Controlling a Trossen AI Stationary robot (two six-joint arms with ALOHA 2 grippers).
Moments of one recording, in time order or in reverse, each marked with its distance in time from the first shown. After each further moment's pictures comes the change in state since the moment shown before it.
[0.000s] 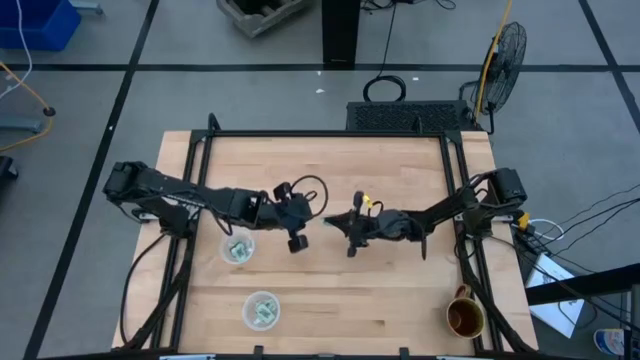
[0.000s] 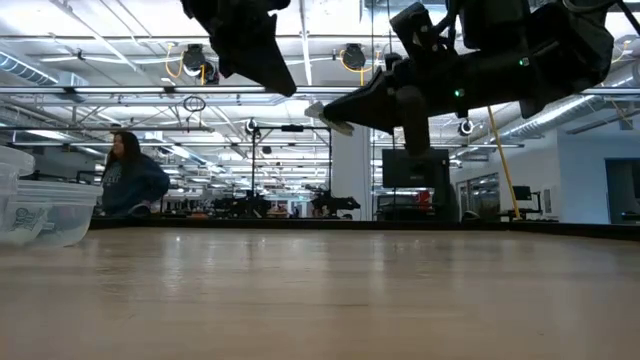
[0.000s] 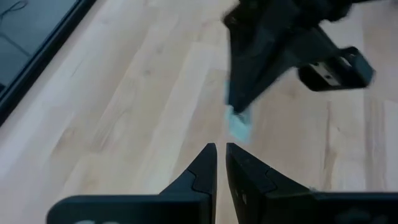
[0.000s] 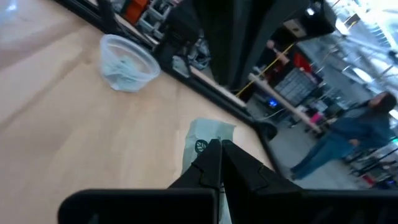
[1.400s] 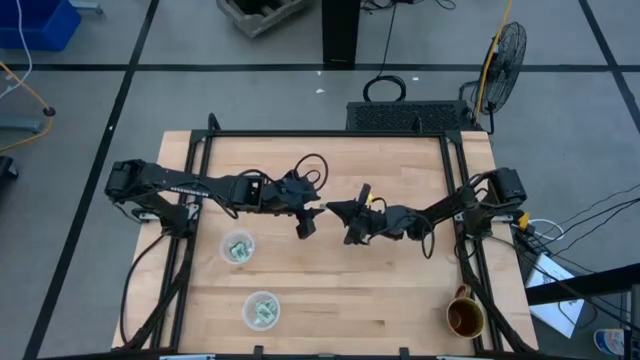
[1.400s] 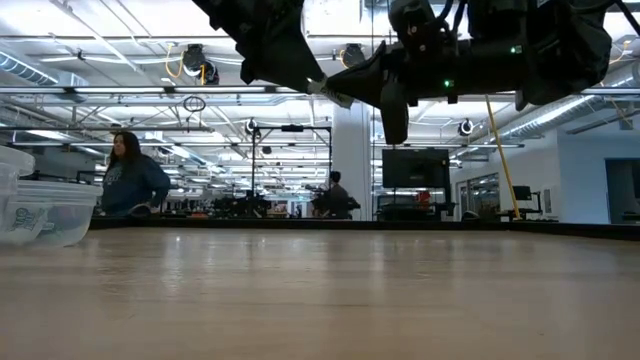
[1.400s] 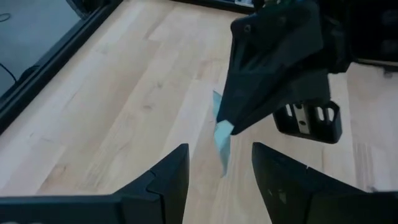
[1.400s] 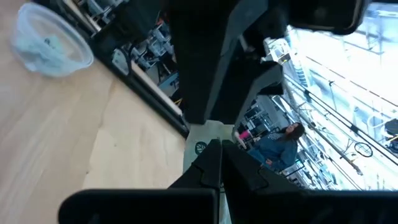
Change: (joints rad) left arm 0.126 0.000 0.000 0.153 0.133 0.064; right arm -0.008 -0.002 0.002 0.183 0.131 -0.361
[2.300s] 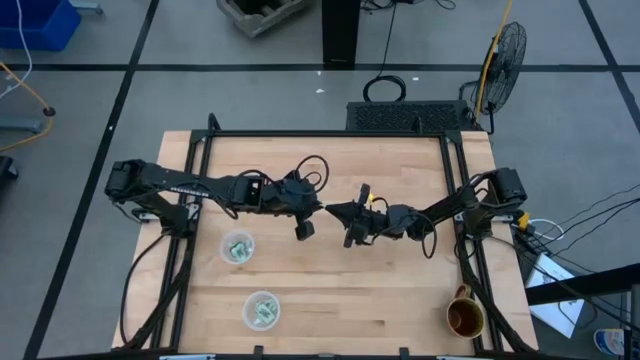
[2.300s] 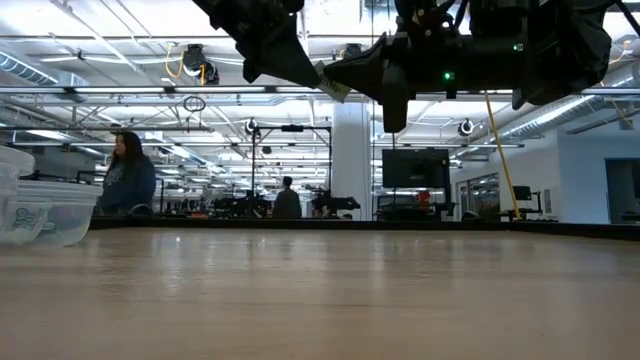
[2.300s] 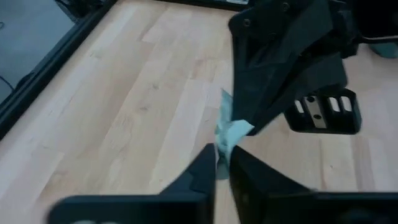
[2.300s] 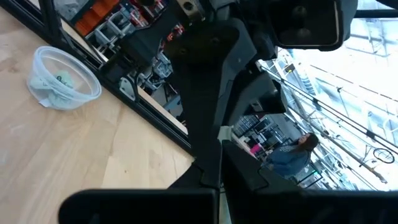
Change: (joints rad) left arm -0.002 0.000 0.000 -0.001 0.015 0.044; right arm 0.000 -0.001 0.000 0.049 -0.078 0.066
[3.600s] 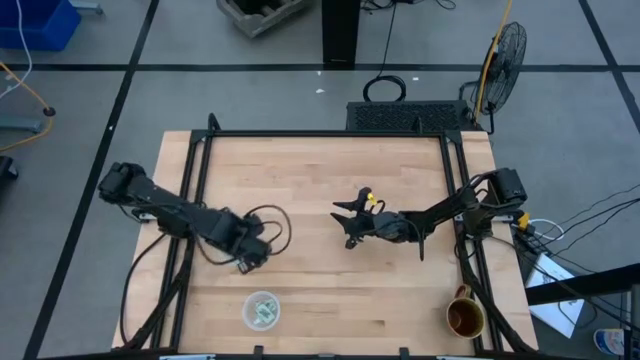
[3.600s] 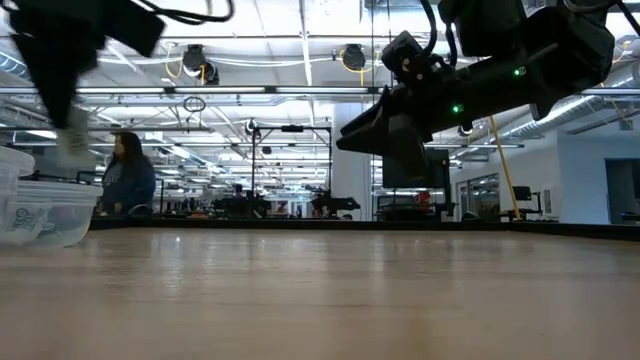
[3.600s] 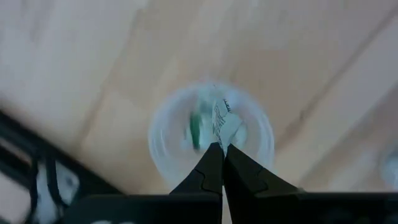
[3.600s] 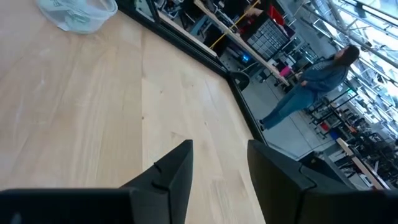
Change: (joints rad) left arm -0.348 -0.030 0.000 -1.044 0.095 -0.787; right arm 0.011 0.001 -0.001 -0.341 0.182 0.327
